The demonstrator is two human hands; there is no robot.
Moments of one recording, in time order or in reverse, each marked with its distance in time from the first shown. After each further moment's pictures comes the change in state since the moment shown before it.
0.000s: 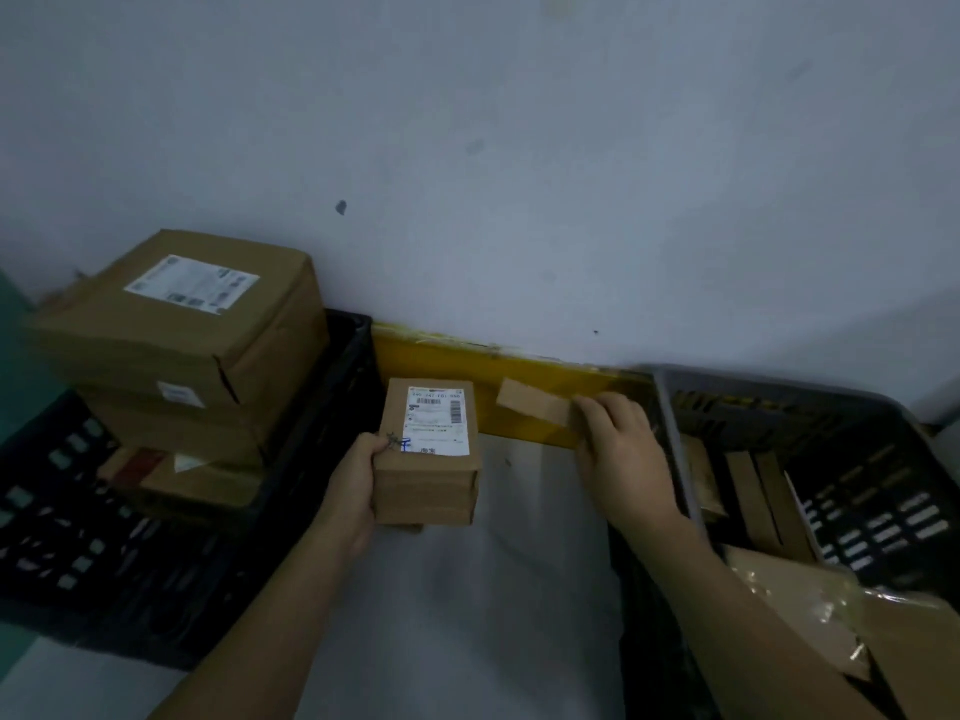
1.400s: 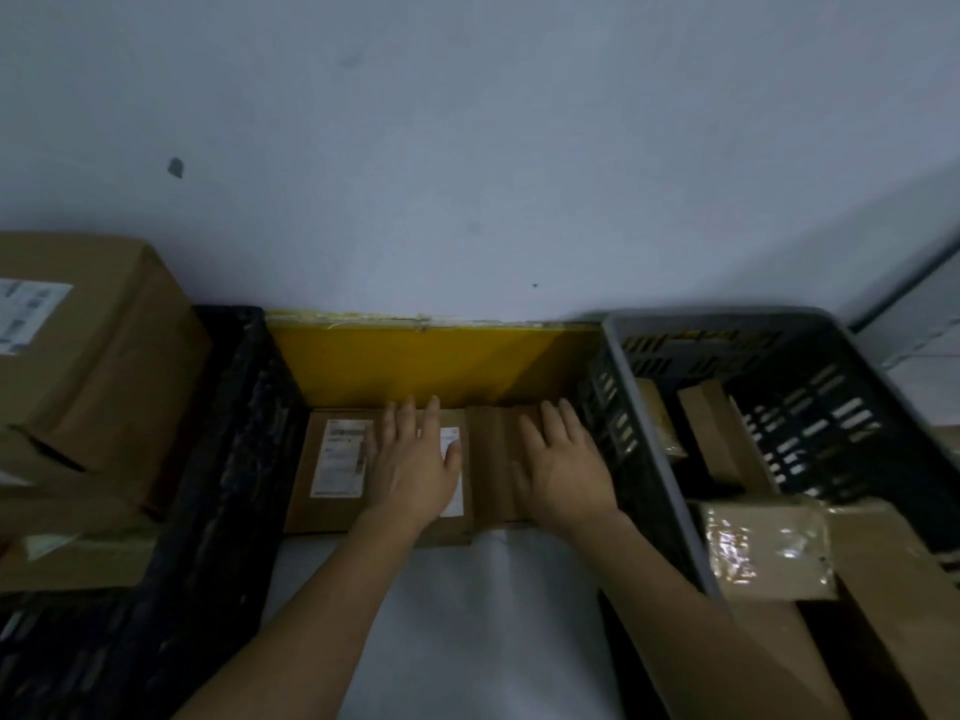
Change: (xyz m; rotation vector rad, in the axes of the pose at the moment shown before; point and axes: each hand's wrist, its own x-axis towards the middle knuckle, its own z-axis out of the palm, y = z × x) left_hand 0.080 -0.053 0.093 1.577 -0.136 0.610; right_hand -0.026 -0.007 0.057 -0.198 -0.518 0.340
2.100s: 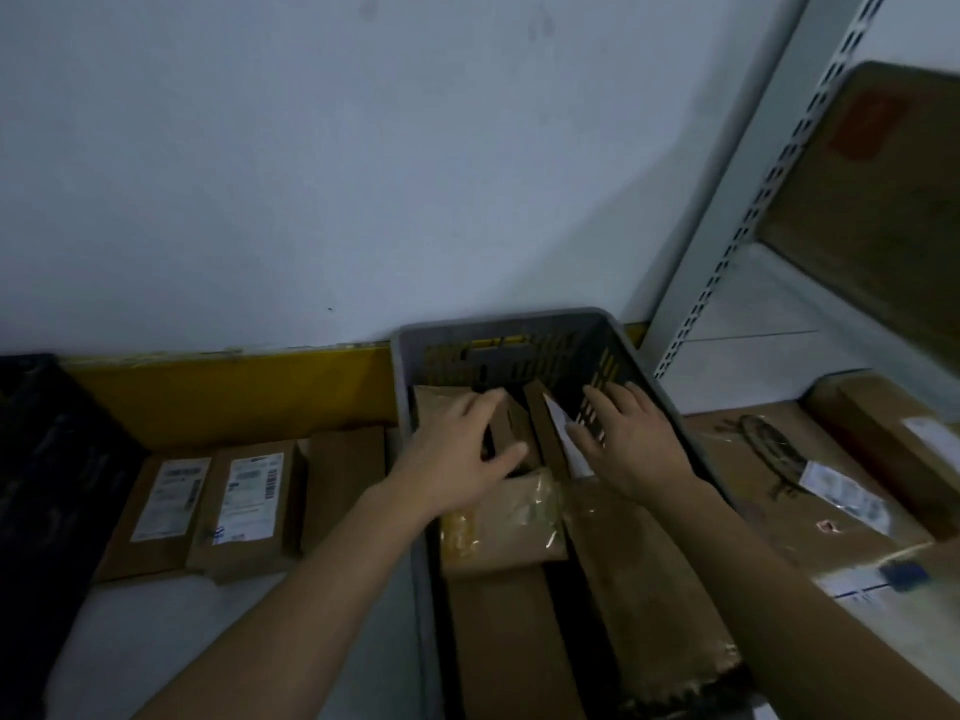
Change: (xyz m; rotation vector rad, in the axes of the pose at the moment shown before) left_hand -0.051 0.294 -0.015 -0.216 -0.062 0.520; right_hand -0.082 0.320 -0.076 0.031 0.175 0.214
